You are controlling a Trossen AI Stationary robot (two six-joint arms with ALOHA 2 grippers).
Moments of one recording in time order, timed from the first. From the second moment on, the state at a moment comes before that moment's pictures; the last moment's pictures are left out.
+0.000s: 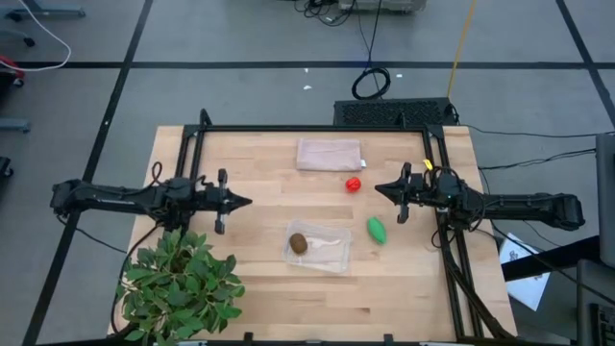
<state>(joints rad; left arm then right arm) 0.02 0.44 0.12 0.22 0.00 0.12 -0.21 0.49 0.02 0.48 -0.03 0.11</state>
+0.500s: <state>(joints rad) 0.02 0.44 0.10 0.23 -0.05 0.10 -0.25 0.49 0.04 0.45 -0.02 0.13</state>
